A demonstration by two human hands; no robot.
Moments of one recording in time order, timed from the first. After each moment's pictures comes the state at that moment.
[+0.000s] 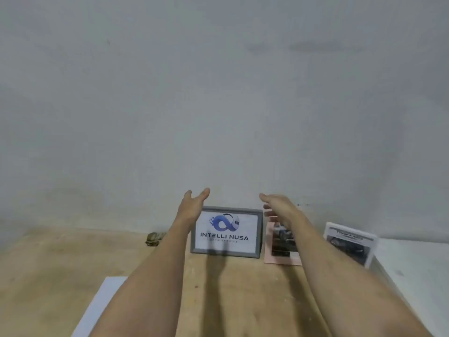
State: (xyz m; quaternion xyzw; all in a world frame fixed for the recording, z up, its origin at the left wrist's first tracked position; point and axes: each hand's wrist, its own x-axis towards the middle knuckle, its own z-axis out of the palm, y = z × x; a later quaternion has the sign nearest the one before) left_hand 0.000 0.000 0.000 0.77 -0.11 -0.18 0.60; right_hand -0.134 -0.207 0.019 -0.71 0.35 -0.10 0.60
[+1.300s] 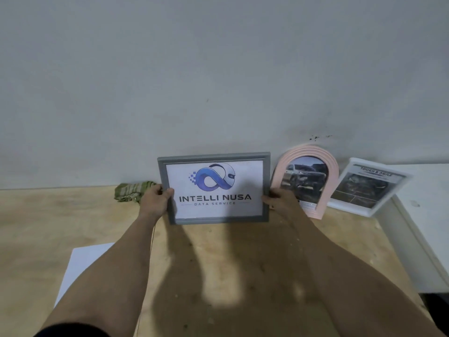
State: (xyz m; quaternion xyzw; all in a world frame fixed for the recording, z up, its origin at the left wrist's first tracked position) left_hand 0.135 0.010 -0.202 0.84 -0.02 -0.26 0.48; right_hand -0.093 -0.246 -0.194 -0.69 0.42 -0.06 0.59
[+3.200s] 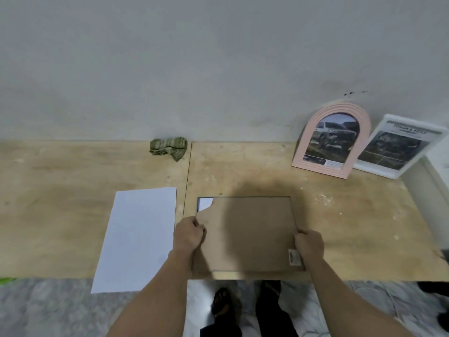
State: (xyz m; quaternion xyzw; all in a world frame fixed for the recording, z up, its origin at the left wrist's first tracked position) left_hand -0.019 0.149 -0.276 0.91 -0.07 -0.30 0.27; right_hand -0.224 -0.075 -0.277 -0.64 0.65 -0.01 0.41
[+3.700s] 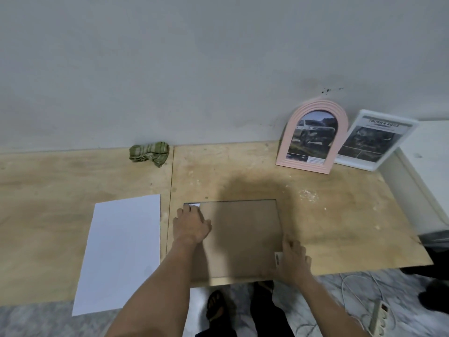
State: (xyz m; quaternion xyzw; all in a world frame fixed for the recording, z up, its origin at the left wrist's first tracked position) left_hand -0.010 0.095 -0.281 0.93 -0.24 -0.25 0.08; right_hand -0.255 -0.041 -0.278 -0.82 0.46 0.25 0.23
